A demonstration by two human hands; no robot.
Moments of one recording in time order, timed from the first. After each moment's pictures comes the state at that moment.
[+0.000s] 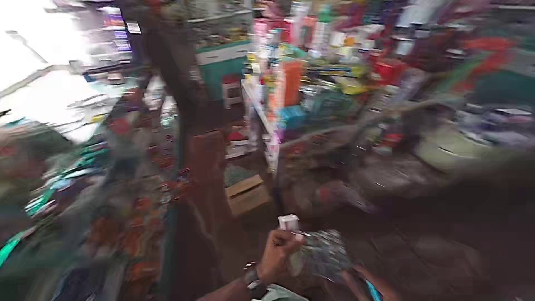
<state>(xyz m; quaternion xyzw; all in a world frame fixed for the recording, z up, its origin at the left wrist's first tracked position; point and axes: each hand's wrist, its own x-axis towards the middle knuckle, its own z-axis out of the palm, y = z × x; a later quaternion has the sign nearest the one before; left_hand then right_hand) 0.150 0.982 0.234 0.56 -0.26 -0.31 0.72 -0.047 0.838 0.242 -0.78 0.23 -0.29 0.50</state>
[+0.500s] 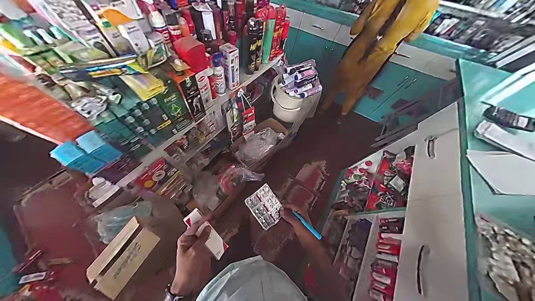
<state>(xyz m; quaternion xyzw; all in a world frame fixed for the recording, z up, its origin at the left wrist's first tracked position) 0.094 0.656 0.183 0.55 -0.24 -0.35 0.72 -0.176 0.474 0.123 -0.53 0.43 -0.33 0.65</state>
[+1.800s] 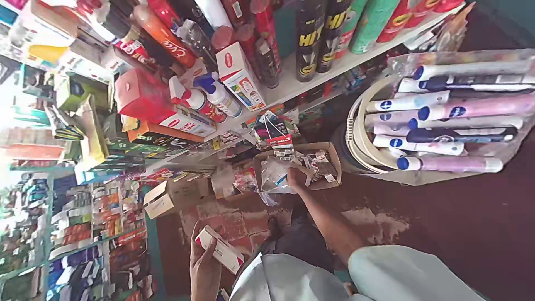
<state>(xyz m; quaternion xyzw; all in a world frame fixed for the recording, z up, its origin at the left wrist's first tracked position) 0.016 0.161 0.203 0.65 0.20 -0.12 0.73 0.077 -0.136 -0.080 -0.83 0.29 0.35 0.31</state>
